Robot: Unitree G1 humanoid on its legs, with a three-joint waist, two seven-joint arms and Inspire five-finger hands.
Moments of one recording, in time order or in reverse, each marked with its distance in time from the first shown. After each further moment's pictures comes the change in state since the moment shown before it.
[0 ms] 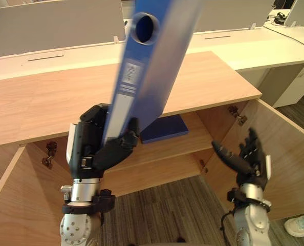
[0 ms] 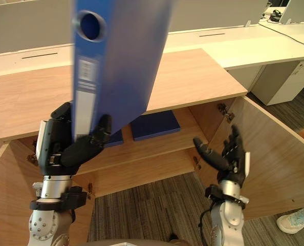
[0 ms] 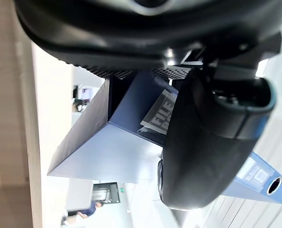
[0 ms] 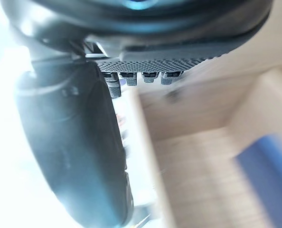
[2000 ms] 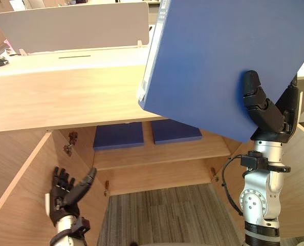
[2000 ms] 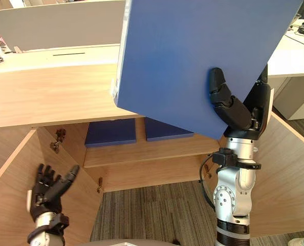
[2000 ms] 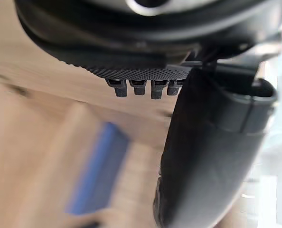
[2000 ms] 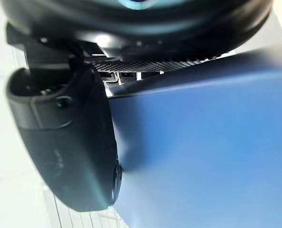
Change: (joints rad) left arm -0.030 -0.207 0.420 0.883 0.048 0.030 0.022; right arm -0.303 -0.046 -0.014 -0.047 0.223 -0.083 0.165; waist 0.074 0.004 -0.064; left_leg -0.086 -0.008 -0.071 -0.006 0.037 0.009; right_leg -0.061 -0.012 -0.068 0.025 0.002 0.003
